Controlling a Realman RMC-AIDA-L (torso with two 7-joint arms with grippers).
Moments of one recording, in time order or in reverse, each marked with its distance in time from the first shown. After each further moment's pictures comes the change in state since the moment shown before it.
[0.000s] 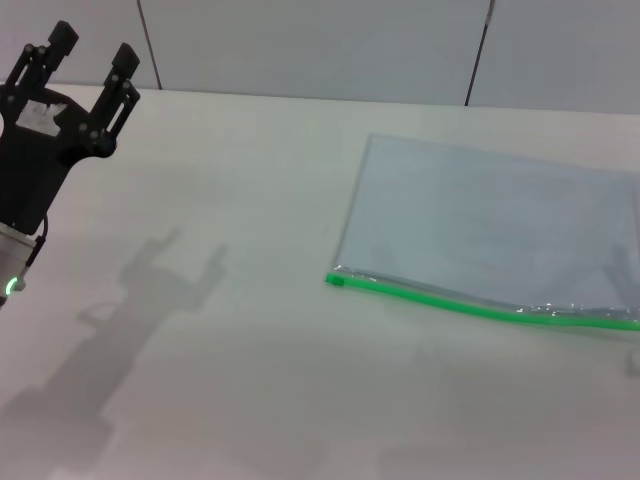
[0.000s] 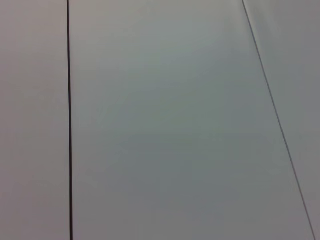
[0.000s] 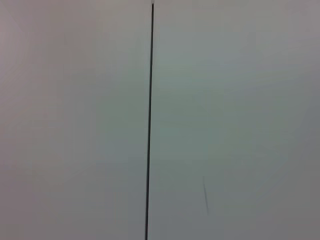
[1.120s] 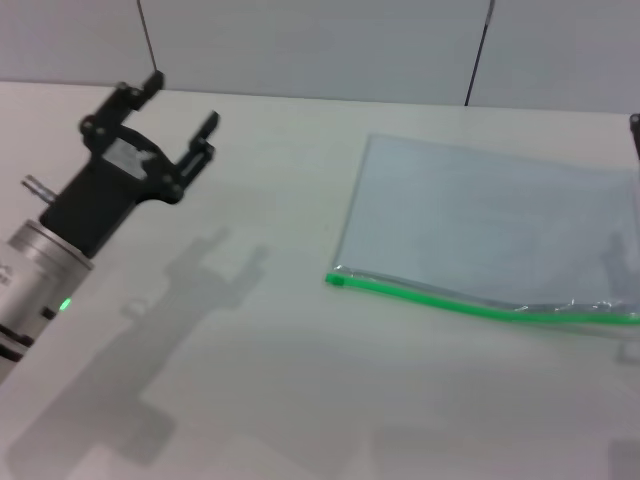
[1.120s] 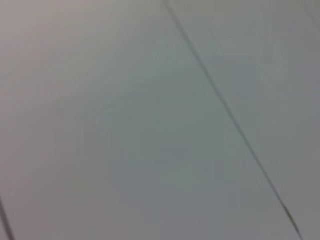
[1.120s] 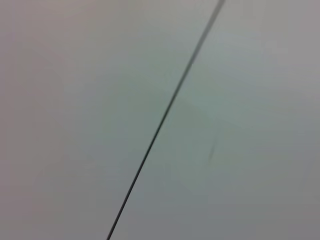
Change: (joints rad) left arm -0.034 -0.006 0.023 -0.022 0.120 -0.135 0.311; right arm -0.020 0.002 0.000 -0.010 0.027 0.103 -0.406
